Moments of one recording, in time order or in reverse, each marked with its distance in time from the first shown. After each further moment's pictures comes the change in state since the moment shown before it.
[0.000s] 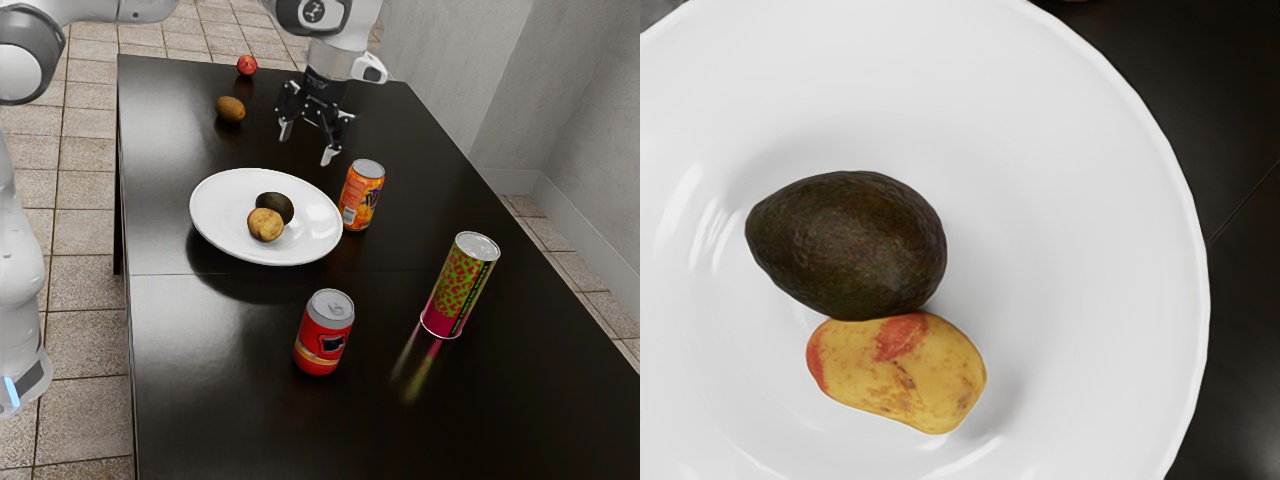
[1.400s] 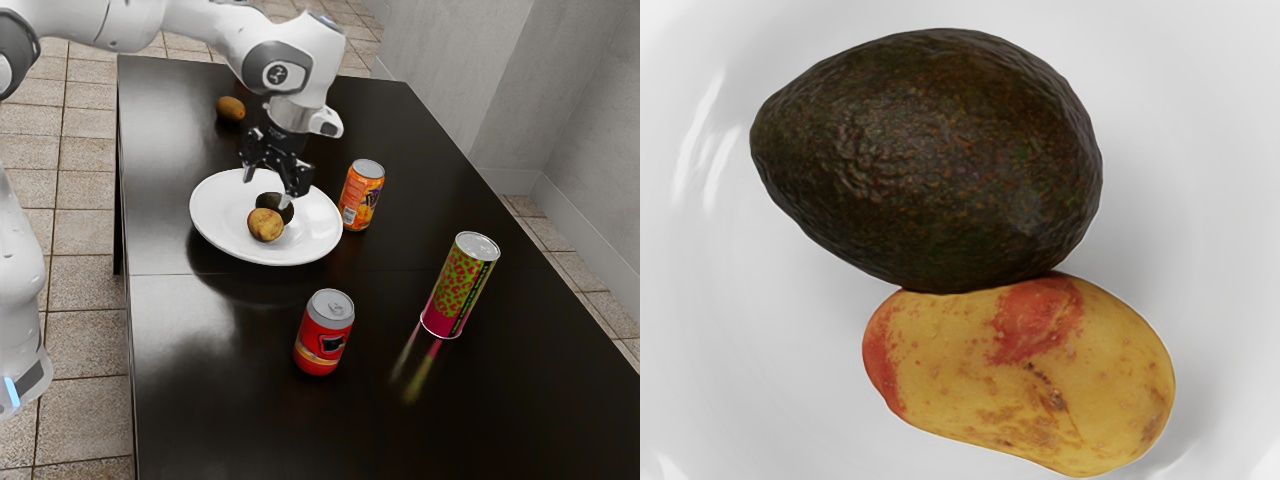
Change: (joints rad) arm 0.009 -0.111 0.038 -0.375 0.004 0.206 0.093
